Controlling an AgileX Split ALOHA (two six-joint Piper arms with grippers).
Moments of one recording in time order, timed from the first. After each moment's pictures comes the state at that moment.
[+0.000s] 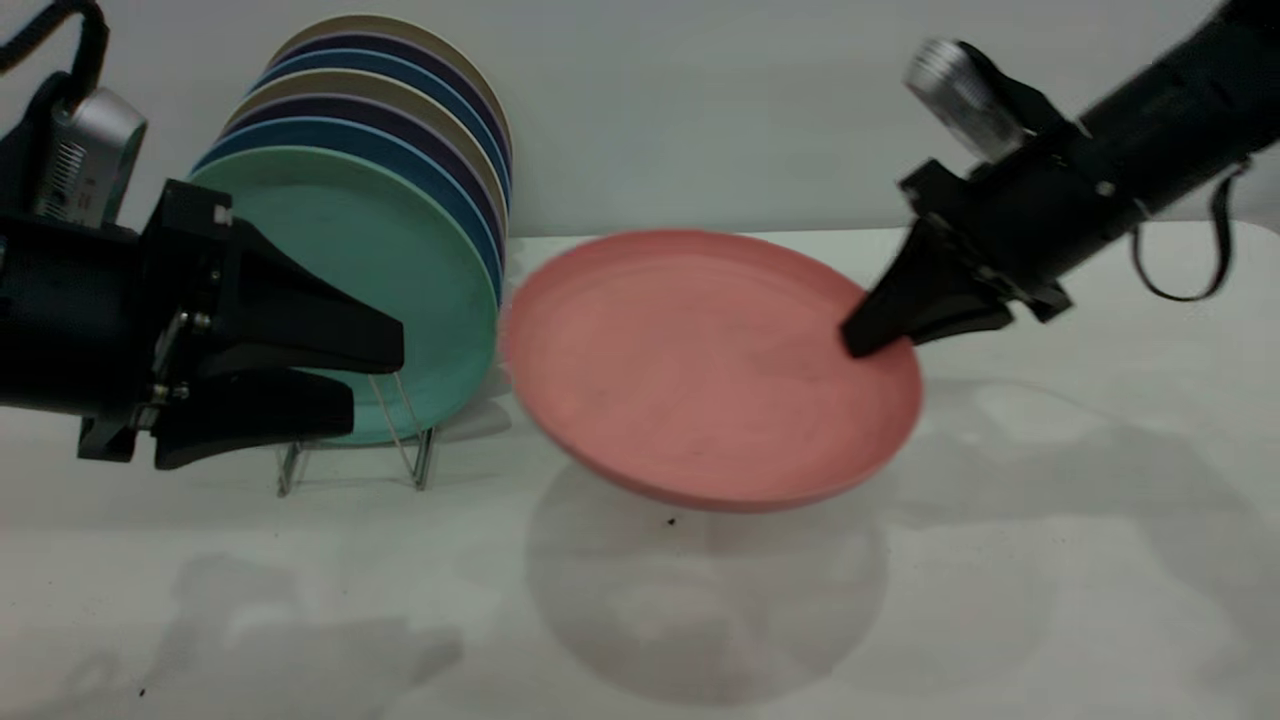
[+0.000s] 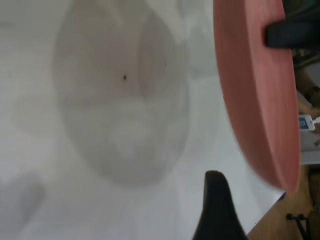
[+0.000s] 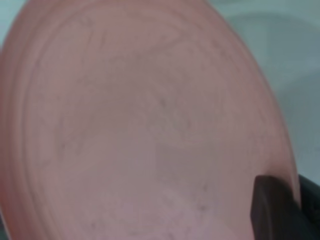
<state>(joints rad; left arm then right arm) -0.02 1.72 -0.52 -1.75 0.73 1.46 0.12 2.21 -1.35 1.10 0.91 -0.99</state>
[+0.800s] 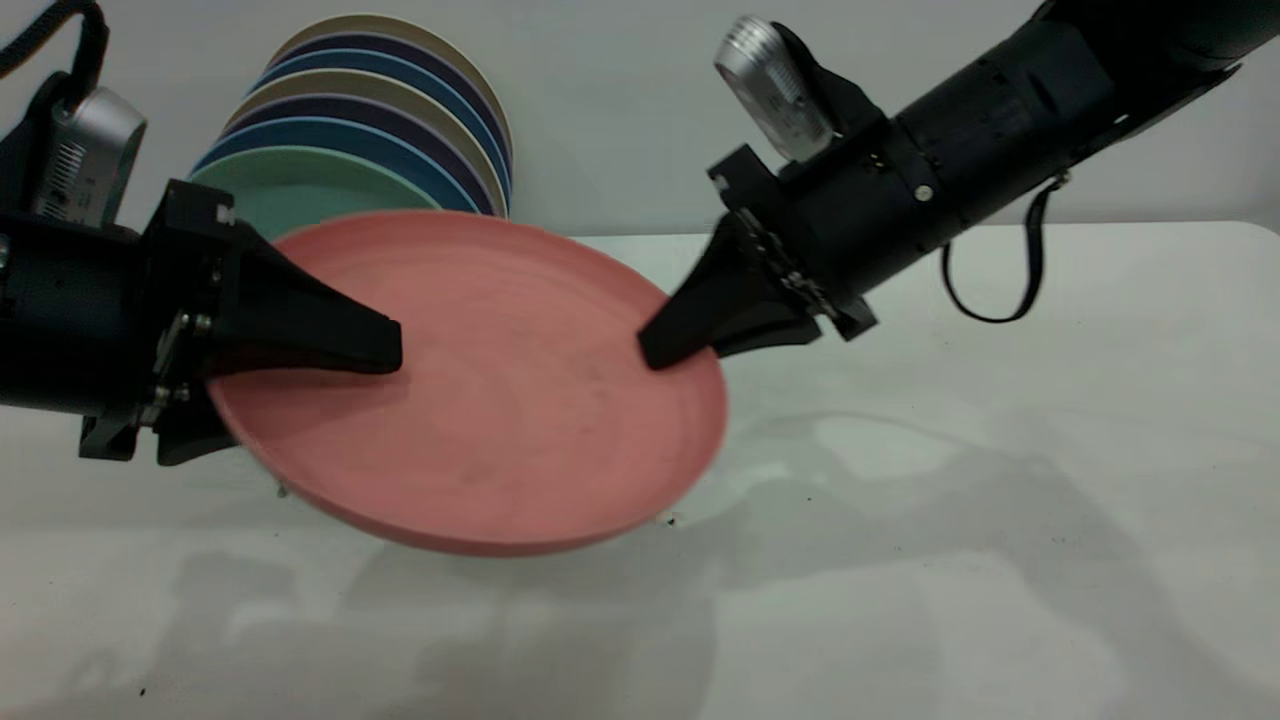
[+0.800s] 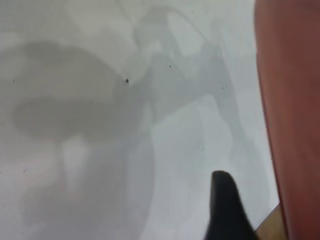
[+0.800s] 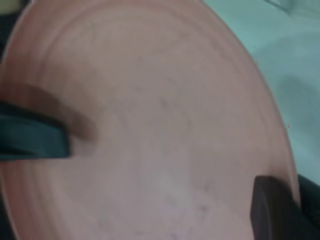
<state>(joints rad) -0.02 1.73 -0.52 -1.75 0.73 1.47 0.32 2.21 -1.35 1.31 0.99 -1.07</state>
